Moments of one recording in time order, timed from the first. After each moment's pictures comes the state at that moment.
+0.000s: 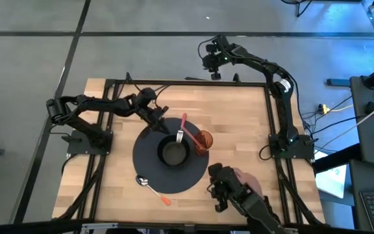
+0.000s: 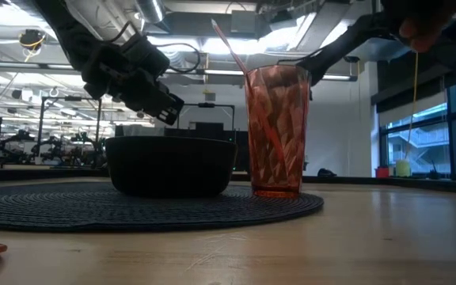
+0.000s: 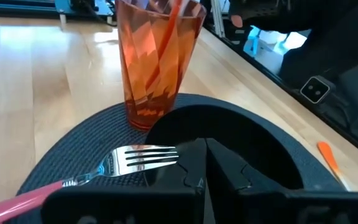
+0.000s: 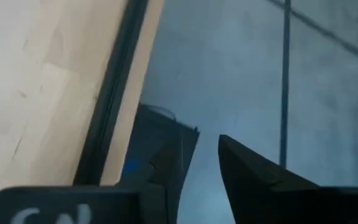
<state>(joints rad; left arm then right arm) 0.50 1.44 0.58 0.22 0.97 0.35 -0.90 2.15 1.83 -0.54 -0.27 -1.13</state>
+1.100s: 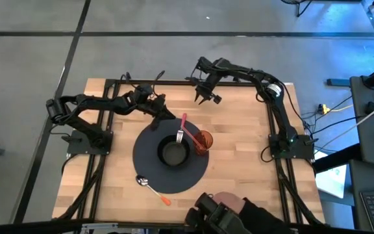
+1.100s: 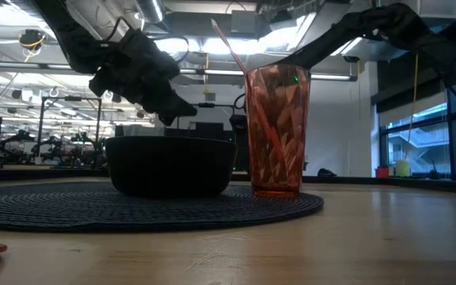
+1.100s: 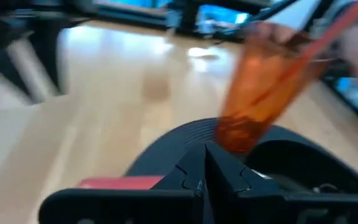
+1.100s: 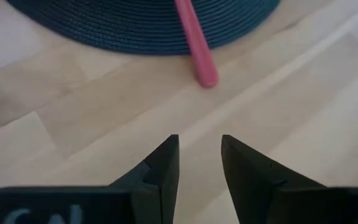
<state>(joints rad) 0.55 1.44 0.58 0.39 0.67 0.09 -0.70 2.21 1.83 -0.98 -0.65 -1.69</state>
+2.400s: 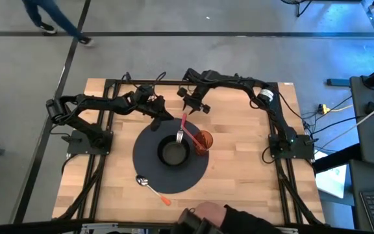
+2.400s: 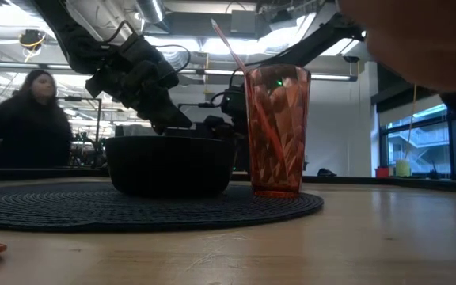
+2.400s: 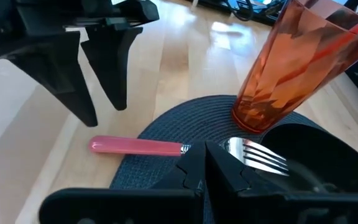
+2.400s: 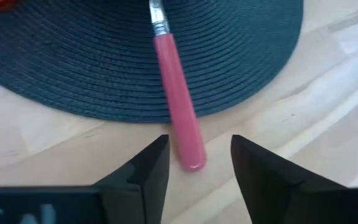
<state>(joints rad) 0.56 1.44 0.58 0.29 0.60 0.05 -0.55 2.27 1.83 -0.79 -0.66 -1.61</state>
